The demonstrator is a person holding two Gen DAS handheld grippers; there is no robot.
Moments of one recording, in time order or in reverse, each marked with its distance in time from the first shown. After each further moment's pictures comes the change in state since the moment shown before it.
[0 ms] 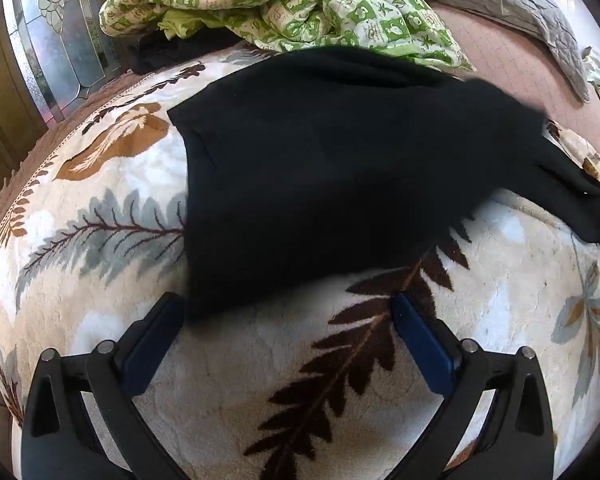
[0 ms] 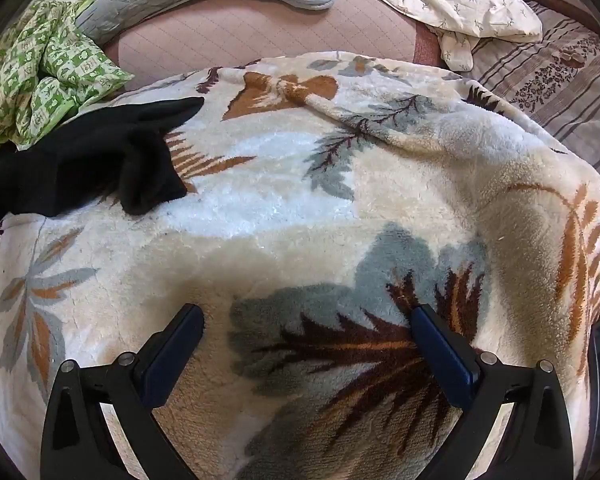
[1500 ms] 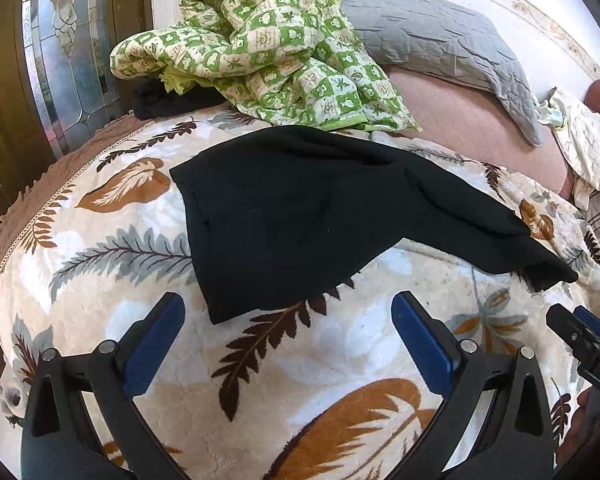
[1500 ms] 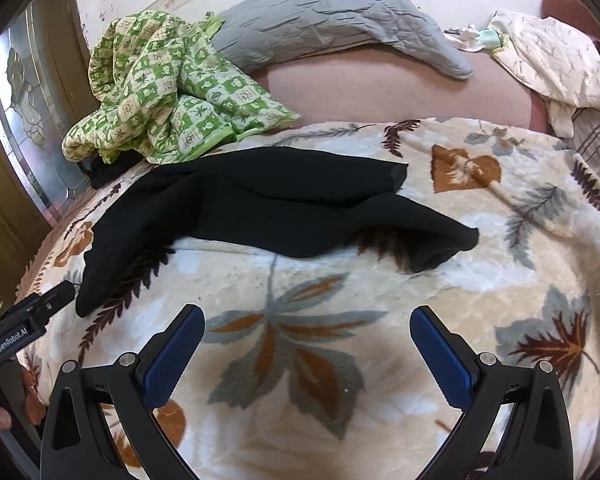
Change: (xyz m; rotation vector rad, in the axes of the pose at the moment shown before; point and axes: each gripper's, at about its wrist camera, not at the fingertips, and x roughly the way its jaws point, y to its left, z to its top) left arm -0.105 -0.010 0.006 -0.087 -0.096 -0.149; right arm -0.096 0.137 0.018 -0.085 -0.103 0.353
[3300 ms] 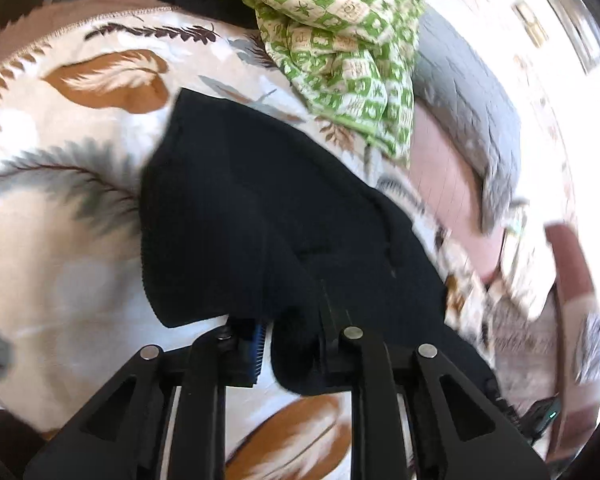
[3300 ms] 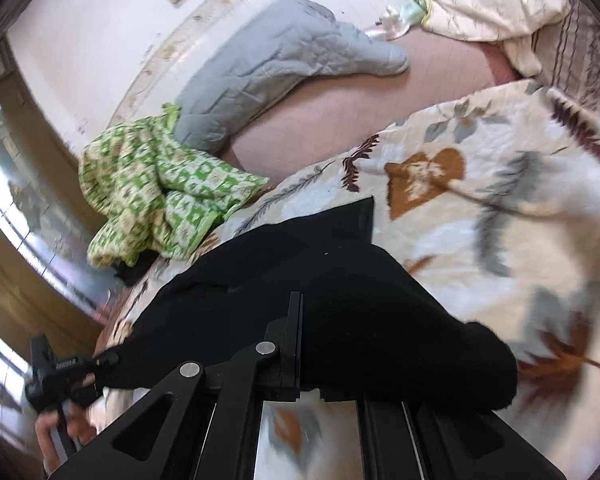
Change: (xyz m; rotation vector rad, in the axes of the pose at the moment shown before) left arm 0.022 0.087 0.022 -0.363 0.179 -0.330; right arm -0.032 -0.115 0.028 0.309 -0.098 0.196
